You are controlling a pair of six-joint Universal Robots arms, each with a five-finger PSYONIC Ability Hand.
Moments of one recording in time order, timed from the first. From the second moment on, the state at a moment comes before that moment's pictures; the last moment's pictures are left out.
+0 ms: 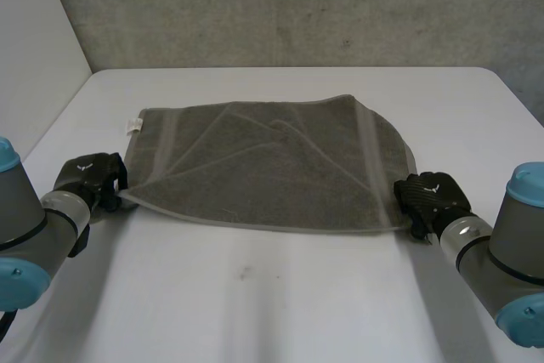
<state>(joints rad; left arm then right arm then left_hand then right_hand) 4.61 -2.02 -1.76 3.43 -1.49 3.26 1.81 -1.10 1.81 -0.32 1.43 2.74 1.19 1.22 1.22 1.22 1.03 0.89 0.89 0.89 0.89 0.72</state>
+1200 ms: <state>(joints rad) 4.75 -1.31 -1.81 3.24 -1.23 3.44 1.57 -1.67 1.39 0.30 1.16 2.65 1.20 1.22 1.22 1.22 1.03 1.34 1.33 1.34 1.34 1.17</state>
